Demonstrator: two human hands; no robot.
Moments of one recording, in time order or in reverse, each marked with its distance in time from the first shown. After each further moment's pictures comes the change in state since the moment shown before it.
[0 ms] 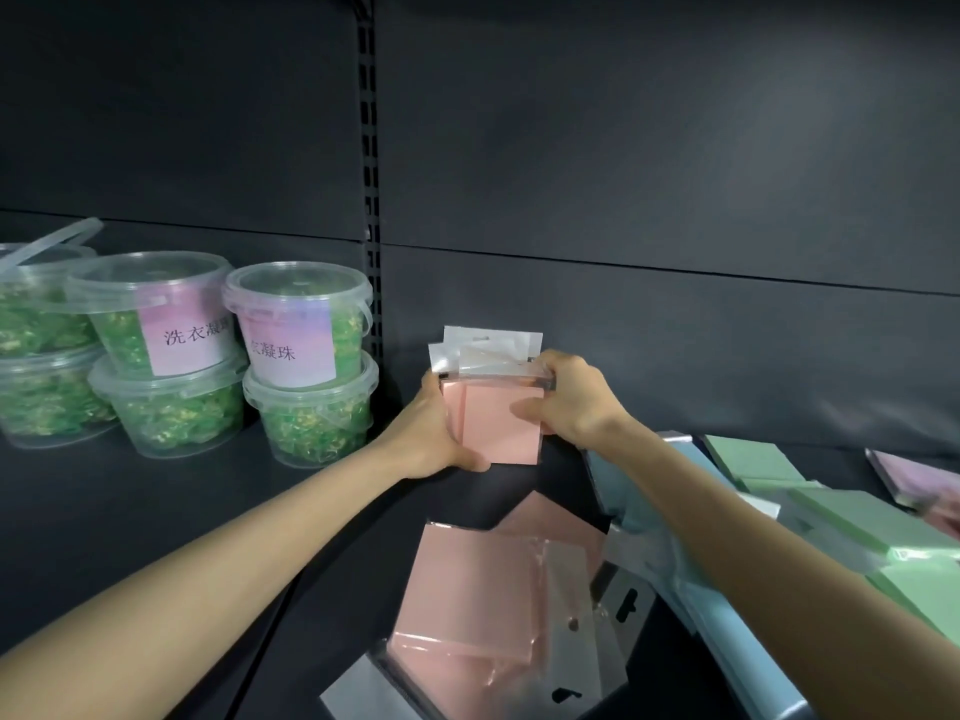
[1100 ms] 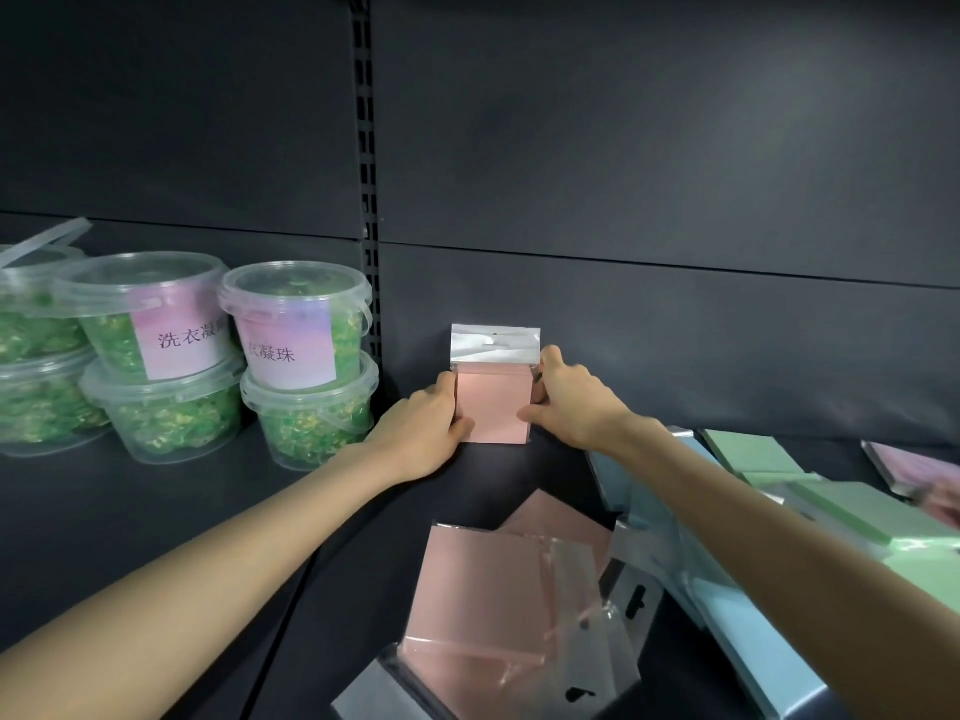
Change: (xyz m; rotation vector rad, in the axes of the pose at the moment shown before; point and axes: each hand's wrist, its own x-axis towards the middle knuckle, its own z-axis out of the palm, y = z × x) left_hand 0.009 -0.010 -0.005 0.482 0.075 0.201; right_hand 0.014 0.012 0.006 -0.390 -0.090 0.007
